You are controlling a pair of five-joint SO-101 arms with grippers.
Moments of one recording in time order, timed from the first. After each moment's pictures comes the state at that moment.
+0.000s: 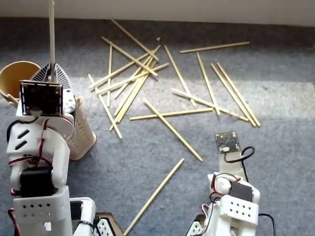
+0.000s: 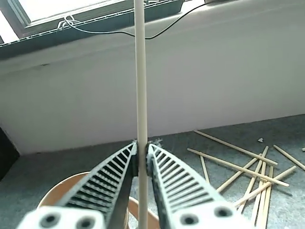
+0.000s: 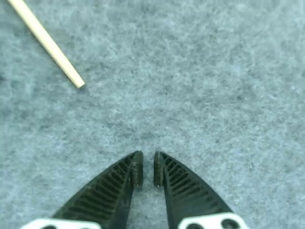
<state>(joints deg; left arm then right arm) -11.6 -68.8 46.0 37.1 -7.6 11.6 -71.4 92.3 55.6 26.5</state>
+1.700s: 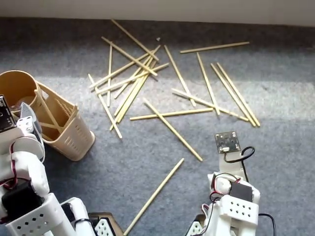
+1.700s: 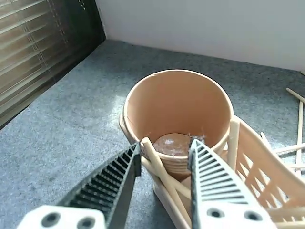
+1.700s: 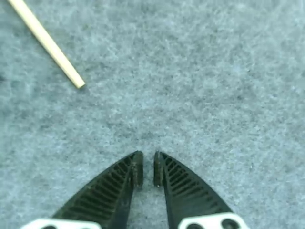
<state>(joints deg) -34.3 -70.2 52.9 55.5 -1.9 11.6 -71.4 92.3 55.6 26.5</state>
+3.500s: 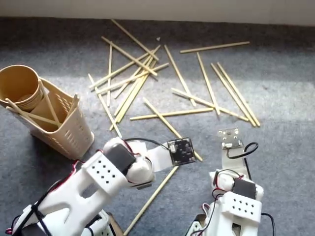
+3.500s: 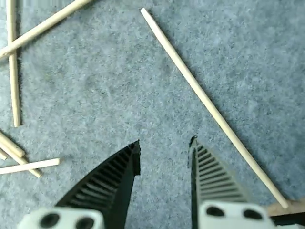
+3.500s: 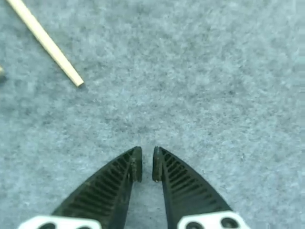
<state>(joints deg) 38.4 -39.2 51.0 72.1 -25.8 13.9 -70.9 87.3 59.6 26.1</state>
